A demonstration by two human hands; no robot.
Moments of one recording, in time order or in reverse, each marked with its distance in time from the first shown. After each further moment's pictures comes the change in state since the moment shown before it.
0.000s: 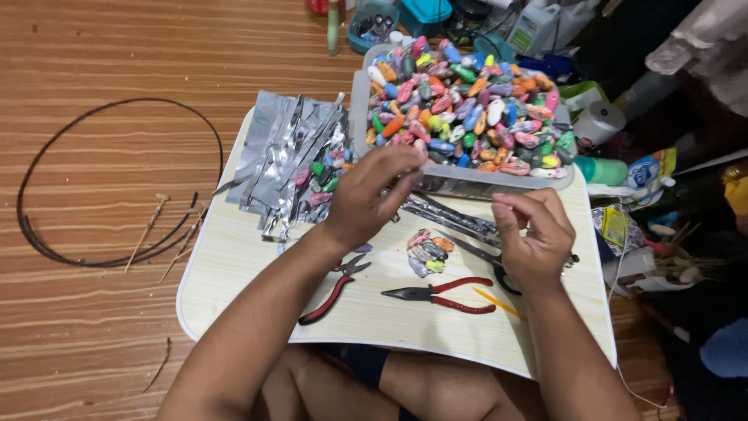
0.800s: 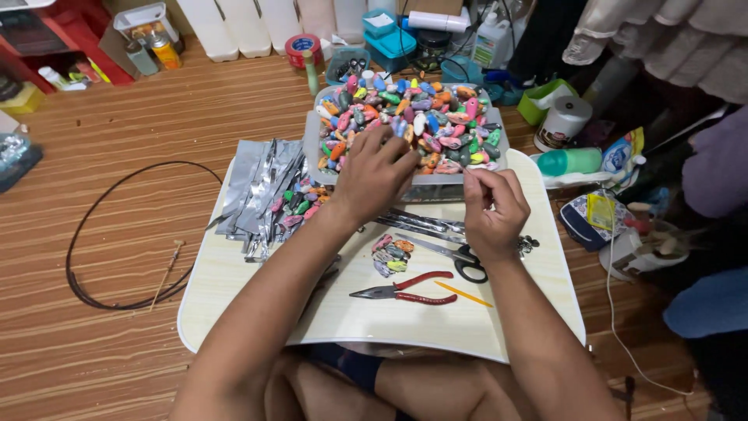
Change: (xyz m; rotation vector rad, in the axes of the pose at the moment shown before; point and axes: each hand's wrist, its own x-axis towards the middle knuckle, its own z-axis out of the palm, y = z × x) left_hand 0.052 0.002 0.059 0.678 -0.306 0.516; right_hand 0.027 -0.008 -0.012 -0.027 0.312 -0.060
